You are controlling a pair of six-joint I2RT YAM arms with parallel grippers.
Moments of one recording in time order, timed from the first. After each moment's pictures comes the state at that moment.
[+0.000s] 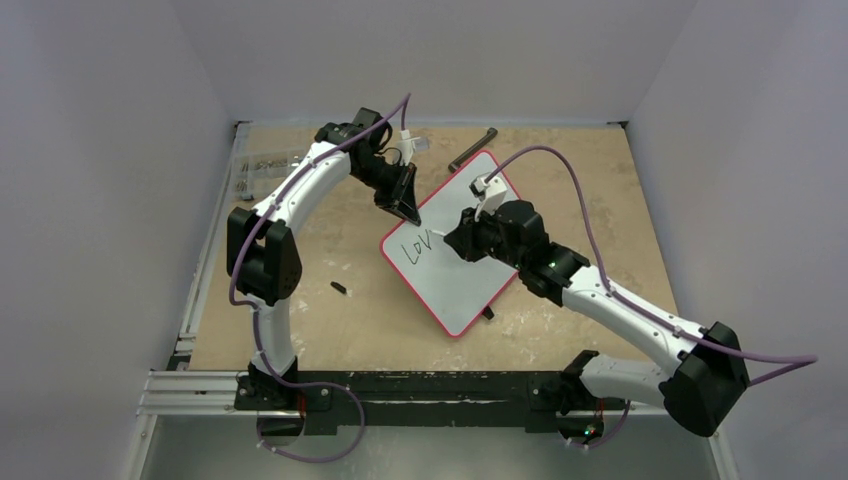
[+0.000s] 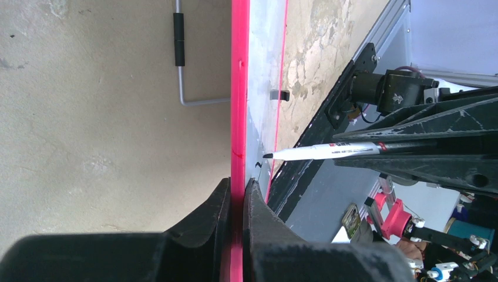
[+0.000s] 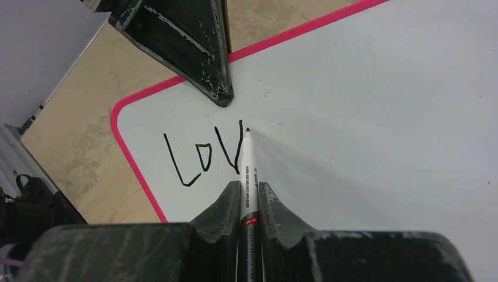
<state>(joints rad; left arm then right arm) -0.41 1.98 1.86 -1.10 0.76 -0.01 0.71 1.15 0.84 -0.08 -0.03 0.33</state>
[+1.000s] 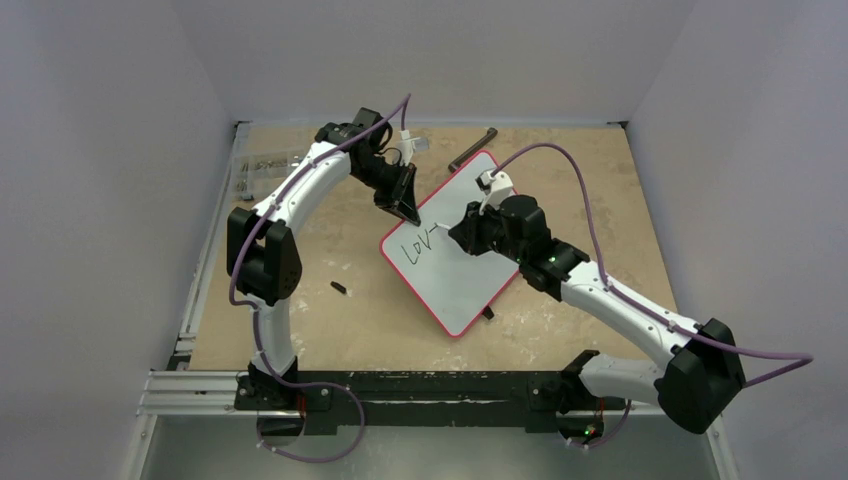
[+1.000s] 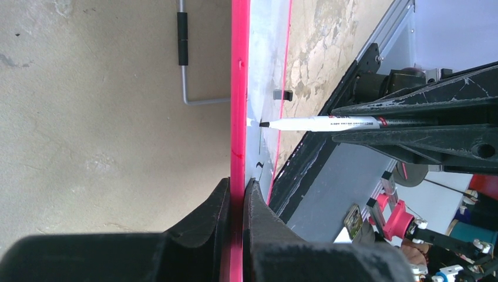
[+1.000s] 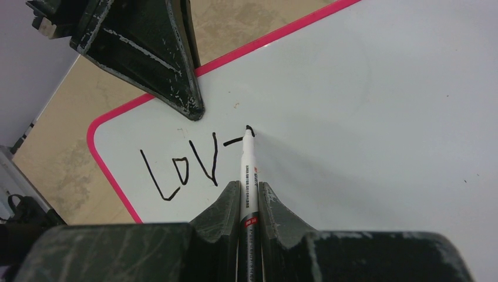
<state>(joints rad) -0.41 1.98 1.86 -1.11 0.75 -0.01 0.66 1.18 0.84 -0.06 -0.03 0.35</state>
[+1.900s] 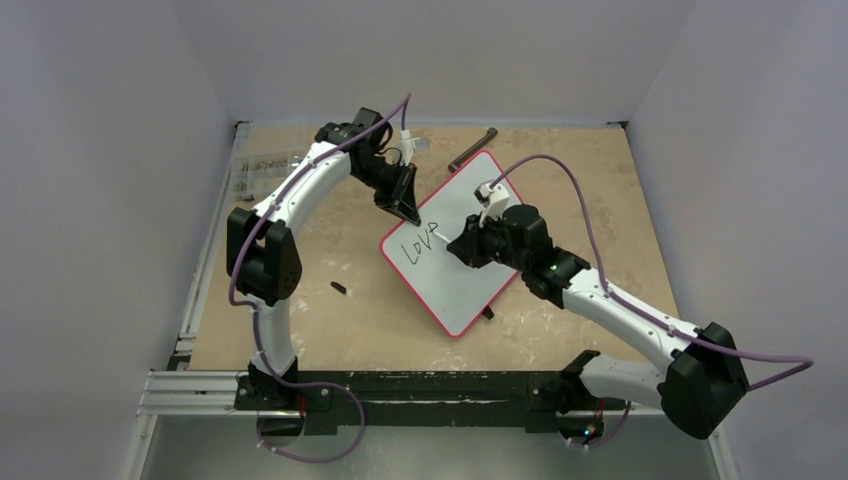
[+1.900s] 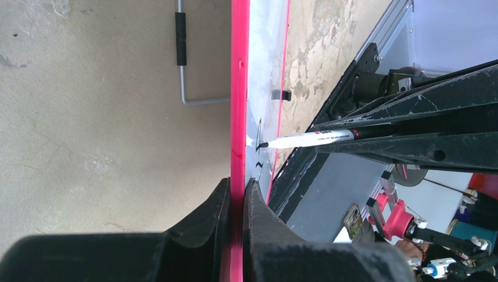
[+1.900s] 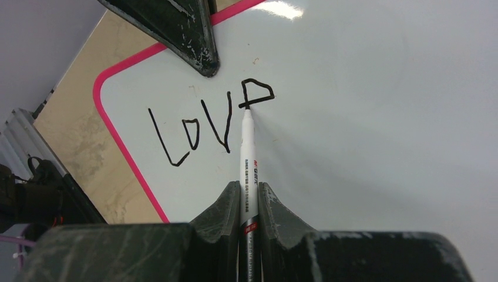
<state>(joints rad) -0.41 1.98 1.86 -1.11 0.75 -0.01 0.66 1.15 0.76 -0.03 -0.15 0.35</state>
